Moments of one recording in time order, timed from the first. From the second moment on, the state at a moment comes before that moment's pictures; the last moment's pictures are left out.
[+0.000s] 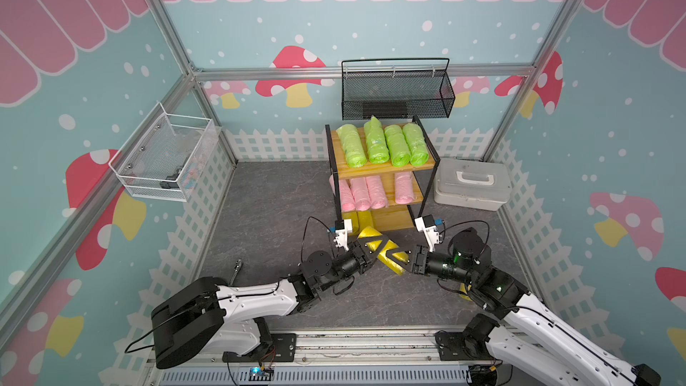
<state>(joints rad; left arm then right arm) -1.02 1.29 0.47 0.93 0.01 -1.44 0.70 0.71 0.60 -0.18 -0.46 0.99</state>
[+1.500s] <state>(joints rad) -1.04 1.02 0.65 0.19 -0.06 -1.16 0.74 0.71 0.43 0.08 -0.32 1.08</state>
